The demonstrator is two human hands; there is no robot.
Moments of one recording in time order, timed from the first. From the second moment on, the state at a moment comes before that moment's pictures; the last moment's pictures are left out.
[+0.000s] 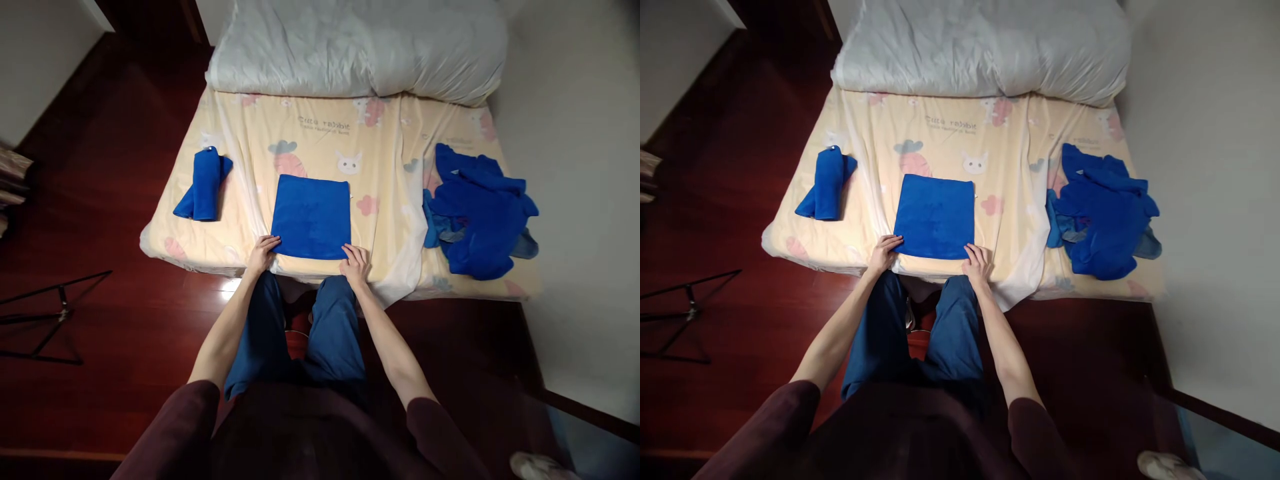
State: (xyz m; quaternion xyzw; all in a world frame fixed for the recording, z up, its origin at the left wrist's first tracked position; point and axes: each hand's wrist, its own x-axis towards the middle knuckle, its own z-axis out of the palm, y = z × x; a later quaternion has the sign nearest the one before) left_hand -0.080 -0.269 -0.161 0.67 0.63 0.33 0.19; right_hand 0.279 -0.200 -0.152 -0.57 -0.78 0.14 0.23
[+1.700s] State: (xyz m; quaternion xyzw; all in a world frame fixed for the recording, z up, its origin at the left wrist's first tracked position) left_hand -0.060 -0.306 -0.174 0.50 0.73 0.44 0.16; right_hand 0.302 -0.201 -0.176 -0.59 -0.51 0.48 0.41
